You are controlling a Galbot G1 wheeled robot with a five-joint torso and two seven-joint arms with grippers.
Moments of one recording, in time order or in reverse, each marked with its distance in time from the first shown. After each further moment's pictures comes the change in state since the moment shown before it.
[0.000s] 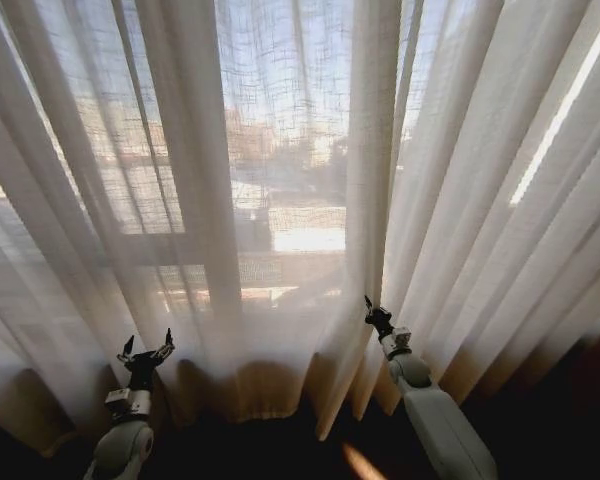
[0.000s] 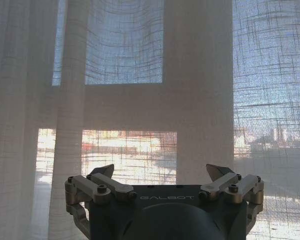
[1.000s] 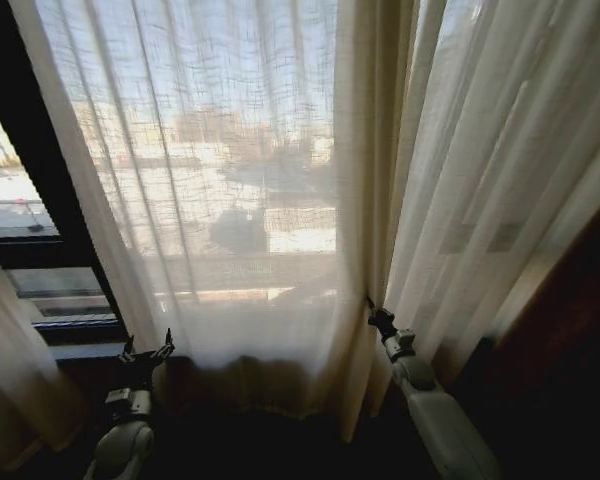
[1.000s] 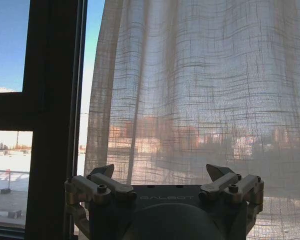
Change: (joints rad) left arm 0.000 0.000 0.000 0.000 0.000 0.000 0.000; right arm -0.024 -0.013 0.023 0.014 0.015 0.002 -0.015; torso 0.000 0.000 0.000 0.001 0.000
